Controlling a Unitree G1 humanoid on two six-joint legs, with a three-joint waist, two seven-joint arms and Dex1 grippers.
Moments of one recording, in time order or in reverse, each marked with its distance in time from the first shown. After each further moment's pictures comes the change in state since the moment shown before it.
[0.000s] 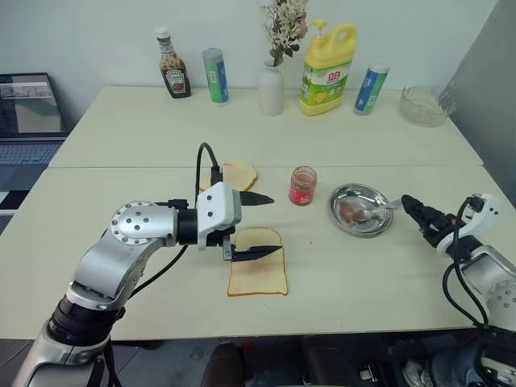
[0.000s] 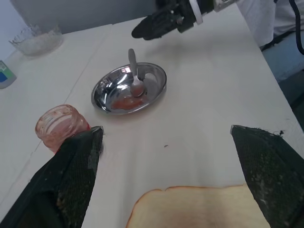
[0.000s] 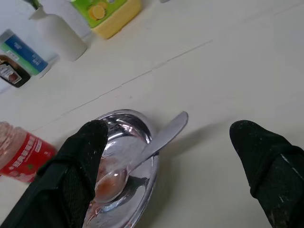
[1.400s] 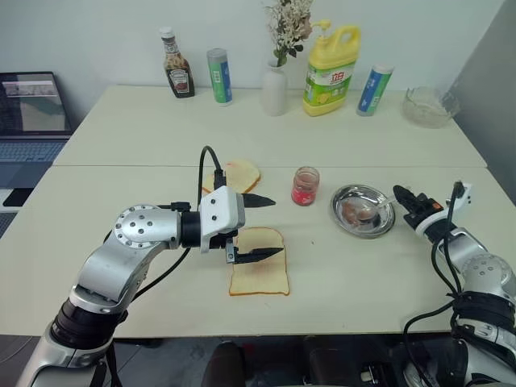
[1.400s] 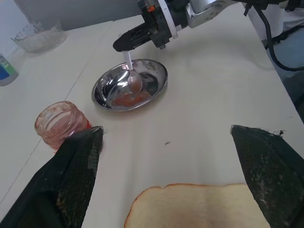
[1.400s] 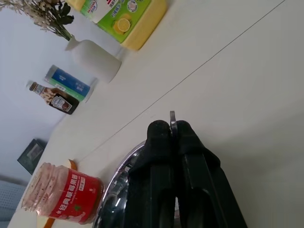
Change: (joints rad) left arm 0.012 -0.011 -0.008 -0.009 0.037 -0.006 0.009; right arm -0.212 0.048 -0.027 0.320 0.053 -0.014 0.103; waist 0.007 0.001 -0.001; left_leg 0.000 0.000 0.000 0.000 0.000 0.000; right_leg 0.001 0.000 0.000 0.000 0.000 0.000
